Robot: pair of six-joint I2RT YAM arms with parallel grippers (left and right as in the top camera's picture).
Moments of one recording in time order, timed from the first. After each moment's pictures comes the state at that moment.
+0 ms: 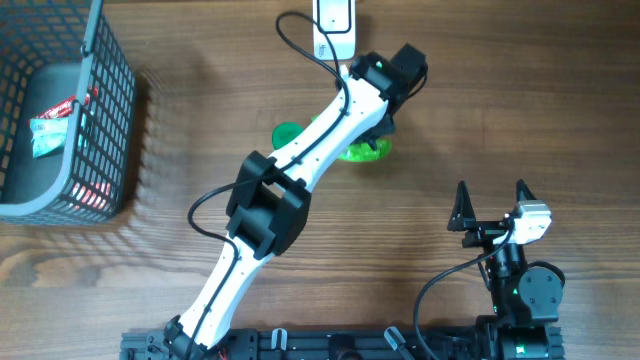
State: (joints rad) left arm -0.72 2.45 2.29 -1.35 -0.21 -0.97; right arm 0.02 0.02 0.01 0.00 -0.03 0.09
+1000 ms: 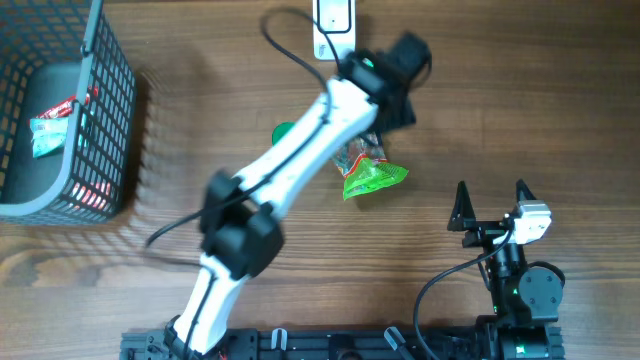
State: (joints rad) left arm -0.72 2.22 2.23 -1.29 -0.10 -0.97; right arm 0.02 0.02 0.01 0.00 -0.03 0.09
